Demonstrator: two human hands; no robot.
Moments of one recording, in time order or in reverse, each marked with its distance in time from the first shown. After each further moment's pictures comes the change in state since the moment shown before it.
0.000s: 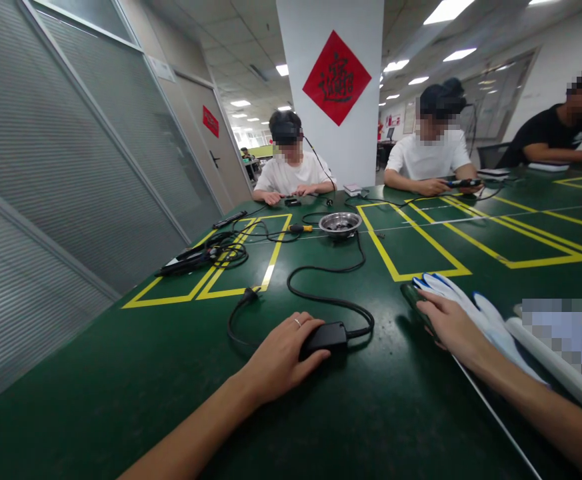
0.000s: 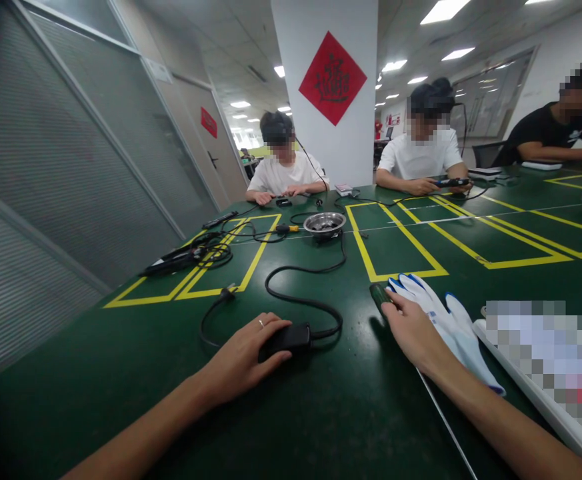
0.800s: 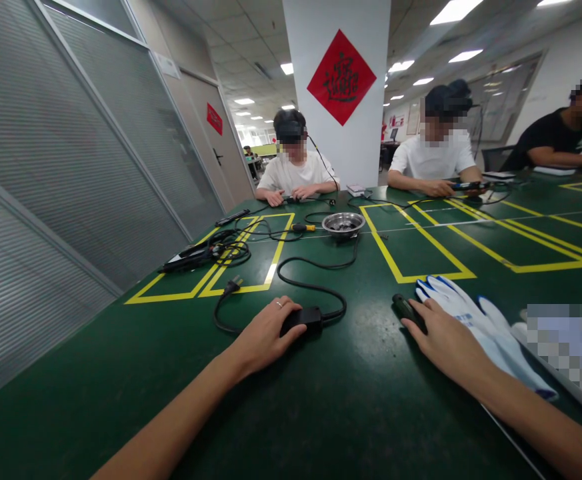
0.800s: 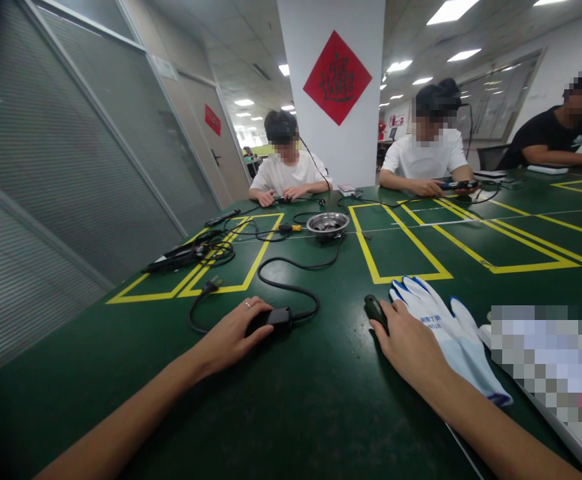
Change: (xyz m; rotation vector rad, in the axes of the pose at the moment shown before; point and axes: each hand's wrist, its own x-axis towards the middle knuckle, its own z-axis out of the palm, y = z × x) left_hand 0.001 -0.047 -0.013 0.011 0.048 -0.103; right_hand -0.004 0.012 0.014 -0.709 -0.032 -0.379
